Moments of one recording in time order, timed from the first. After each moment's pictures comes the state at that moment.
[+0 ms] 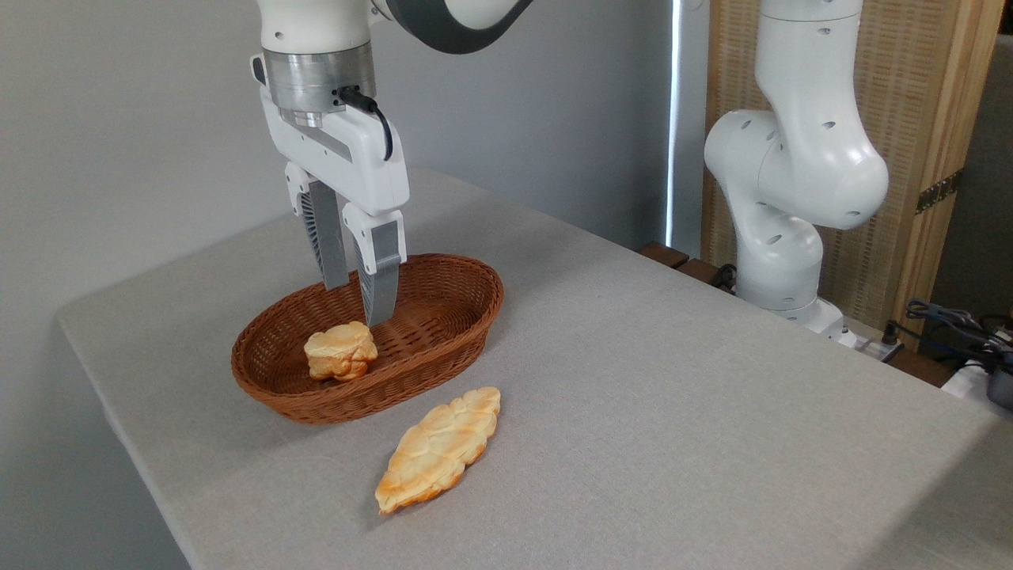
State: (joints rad) arm -0.15 -0.02 -0.03 -1.77 -0.04 1.86 0.62
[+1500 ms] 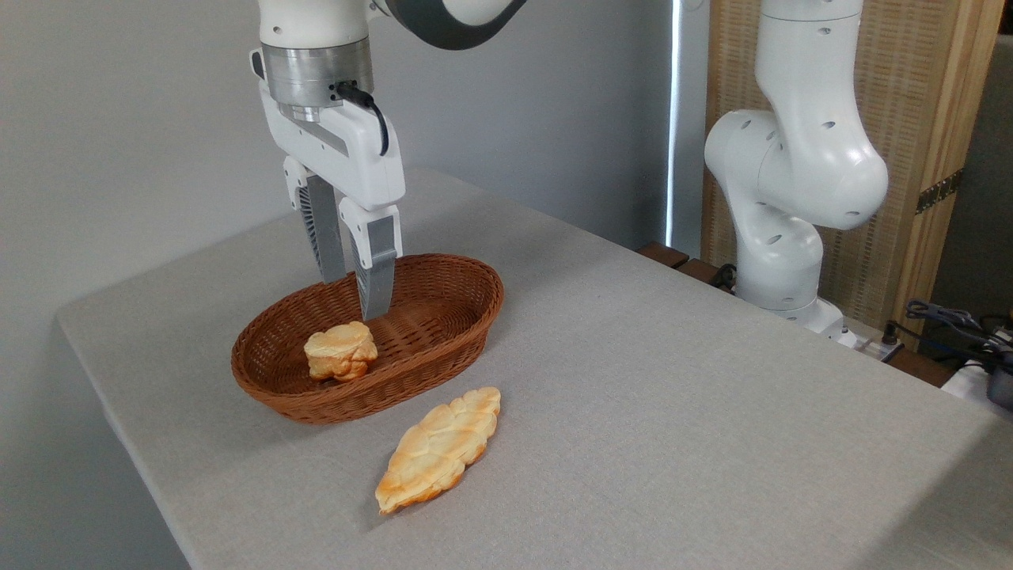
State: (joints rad) arm -0.16 -0.02 -0.04 -1.77 -0.05 1.86 0.62
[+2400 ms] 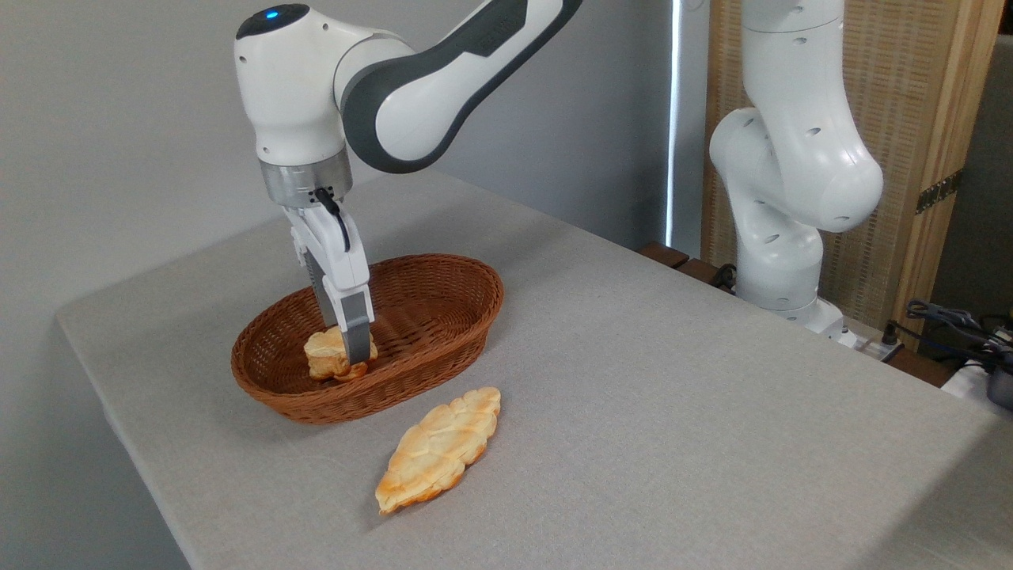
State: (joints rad) arm -0.28 0.11 -0.08 -1.90 -0.08 2.08 0.62
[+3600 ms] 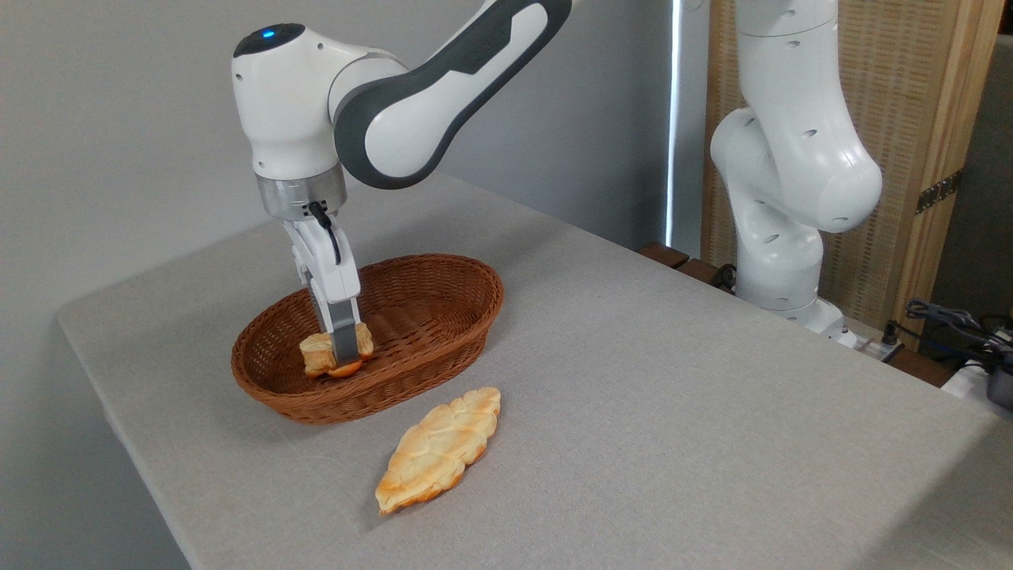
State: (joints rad) arm -0.30 0.15 -0.08 -1.90 -0.06 2.13 0.62
